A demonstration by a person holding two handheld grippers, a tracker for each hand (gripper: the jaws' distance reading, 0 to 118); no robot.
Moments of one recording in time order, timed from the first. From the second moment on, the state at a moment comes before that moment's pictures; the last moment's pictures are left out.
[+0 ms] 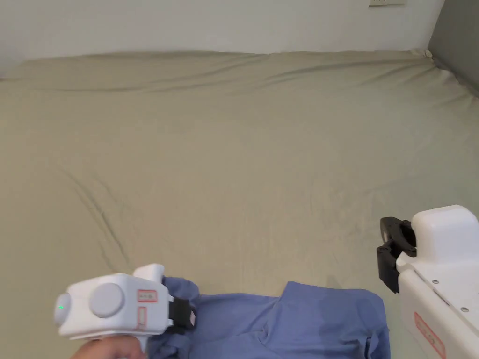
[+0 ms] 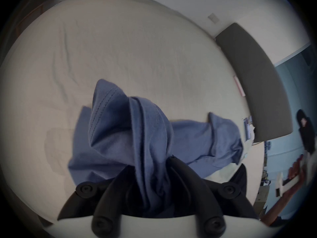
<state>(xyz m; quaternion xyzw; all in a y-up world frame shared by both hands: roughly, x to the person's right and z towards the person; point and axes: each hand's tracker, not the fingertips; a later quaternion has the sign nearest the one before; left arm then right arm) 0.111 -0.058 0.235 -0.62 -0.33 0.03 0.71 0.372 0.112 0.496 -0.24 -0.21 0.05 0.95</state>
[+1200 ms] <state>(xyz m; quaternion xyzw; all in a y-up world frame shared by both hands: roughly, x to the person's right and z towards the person) 0.170 -0.080 0.339 -0.44 -0.38 -0.13 0.80 0.374 0.108 0.510 -0.24 -0.22 0.04 0.94</state>
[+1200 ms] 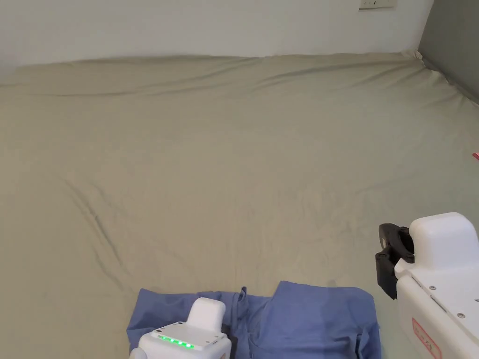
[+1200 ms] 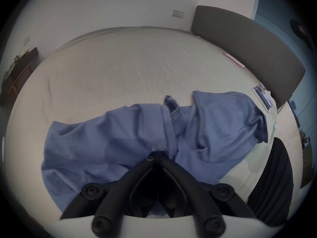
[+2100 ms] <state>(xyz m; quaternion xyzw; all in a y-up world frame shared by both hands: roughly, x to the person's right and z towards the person) 0.023 -0.064 0.236 -0.52 -0.37 0.16 0.76 0.369 0.109 0.498 -0.25 -0.21 0.05 0.94</state>
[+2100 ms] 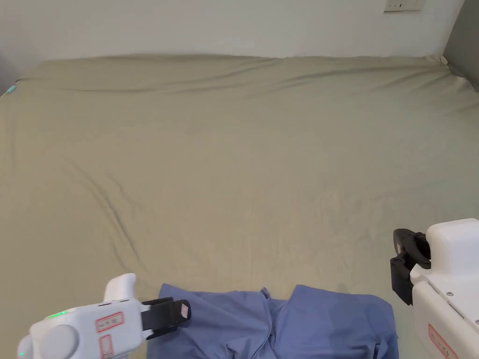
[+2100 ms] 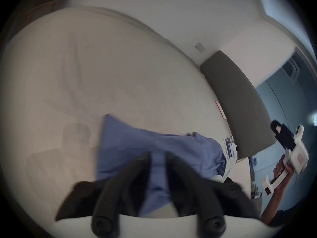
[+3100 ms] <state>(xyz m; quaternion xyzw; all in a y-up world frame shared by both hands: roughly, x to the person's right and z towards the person) 0.015 -0.152 0.193 -0.58 -0.45 0.41 0.54 0.355 0.101 0.485 -0.27 -0.19 0.06 0.94</state>
